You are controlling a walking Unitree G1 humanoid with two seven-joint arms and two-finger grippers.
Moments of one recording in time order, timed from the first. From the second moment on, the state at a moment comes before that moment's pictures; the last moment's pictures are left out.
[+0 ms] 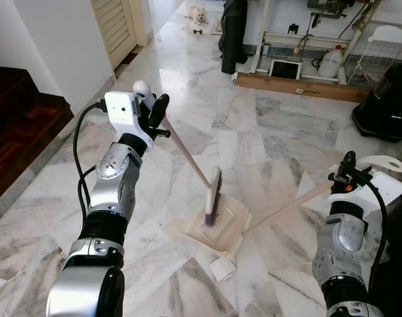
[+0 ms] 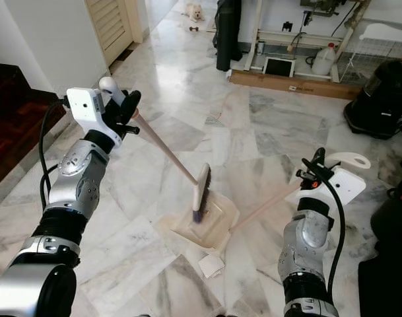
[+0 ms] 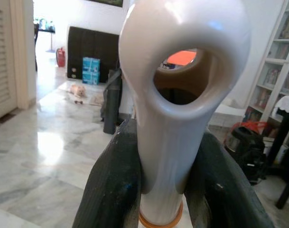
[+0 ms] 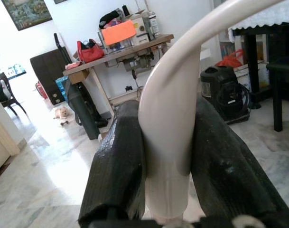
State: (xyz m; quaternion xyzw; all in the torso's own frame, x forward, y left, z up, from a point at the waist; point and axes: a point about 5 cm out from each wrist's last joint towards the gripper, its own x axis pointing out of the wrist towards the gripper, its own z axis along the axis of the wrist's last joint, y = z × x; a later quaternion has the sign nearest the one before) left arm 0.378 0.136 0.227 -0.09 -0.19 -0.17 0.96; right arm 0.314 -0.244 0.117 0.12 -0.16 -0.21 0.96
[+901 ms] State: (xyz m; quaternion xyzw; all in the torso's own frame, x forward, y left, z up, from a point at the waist) left arm 0.367 0.146 0.221 0.01 -0.22 -0.12 0.97; right arm 0.310 -0.248 0.127 0.10 -0.18 -0.21 0.96
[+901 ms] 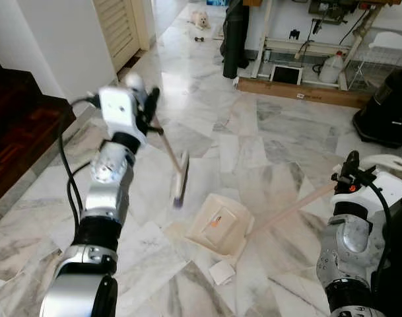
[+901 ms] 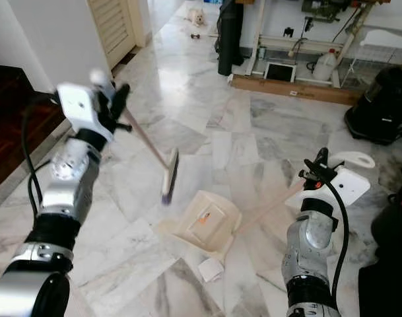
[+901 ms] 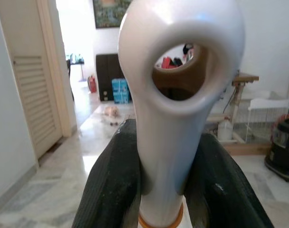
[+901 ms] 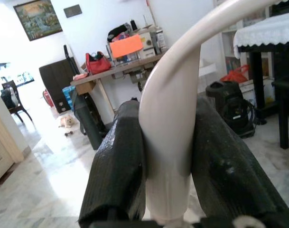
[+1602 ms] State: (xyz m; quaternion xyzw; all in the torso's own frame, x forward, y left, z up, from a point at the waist) left arm 0.357 0.127 0.185 0.04 -0.18 -0.14 0.97; right arm 0.307 -0.259 0.146 0.05 -0.19 -0.19 0.96
